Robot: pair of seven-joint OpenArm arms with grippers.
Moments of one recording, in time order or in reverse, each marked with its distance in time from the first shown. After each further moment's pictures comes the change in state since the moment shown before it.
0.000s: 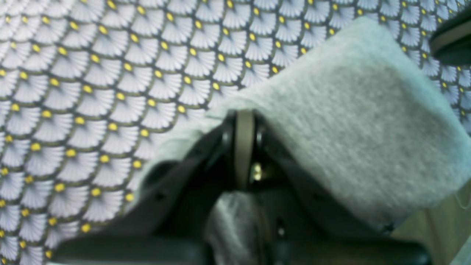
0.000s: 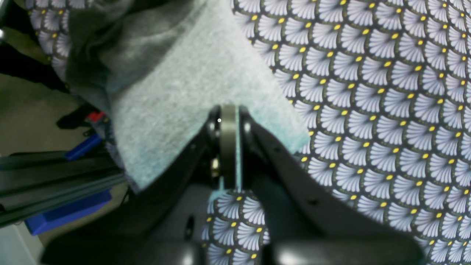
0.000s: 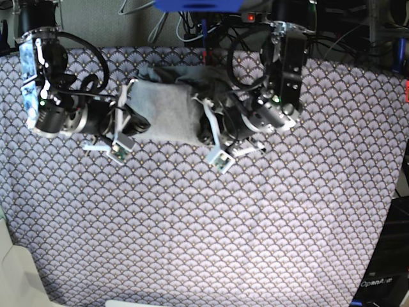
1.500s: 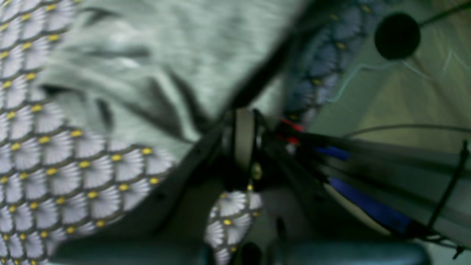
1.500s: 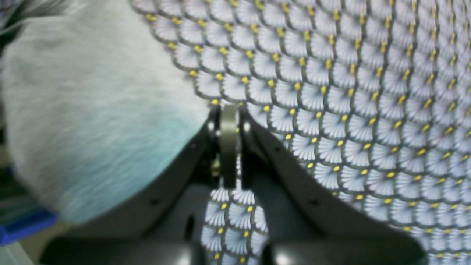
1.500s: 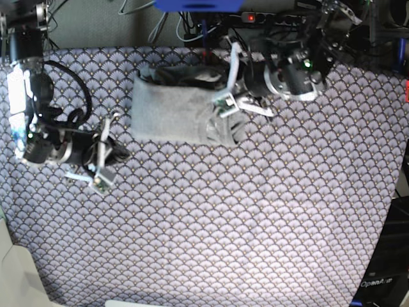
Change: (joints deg) left arm 5.4 -23.2 17.1 15.8 -14.3 -0.7 9.4; right arm 9.7 4.0 -0.4 -11.9 -0.8 0.0 4.1
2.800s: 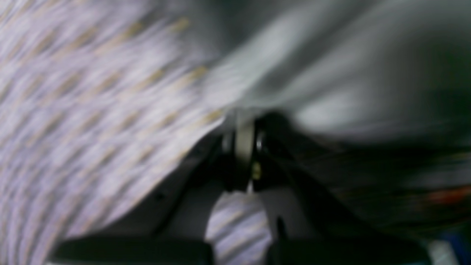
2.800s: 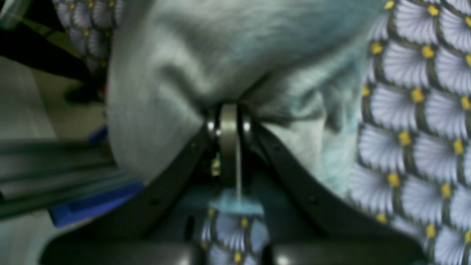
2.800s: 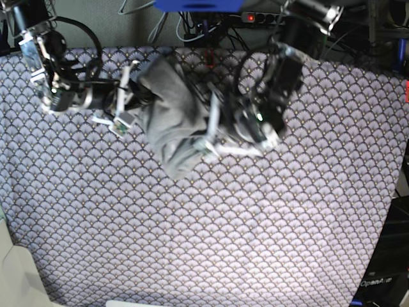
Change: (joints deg) left arm -16.5 15.6 -7.1 -27.7 25.1 -0.2 4.4; right arm -14.6 3.2 -9.1 -1.7 0.9 -0.2 14.7
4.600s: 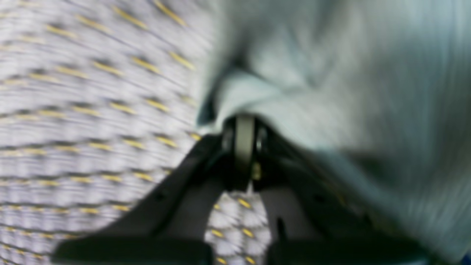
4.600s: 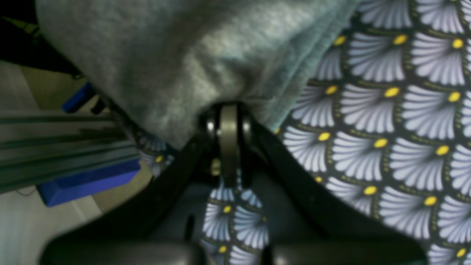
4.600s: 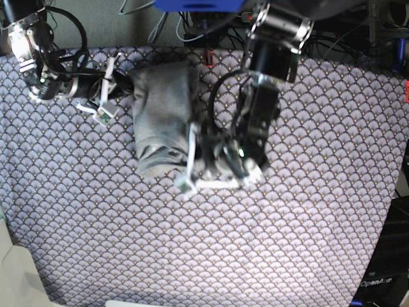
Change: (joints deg) left arm -7.5 13.4 -6.8 -5.7 -0.3 -7.5 -2.0; right arm -4.3 2.5 2.7 -2.7 -0.3 0.0 3.1
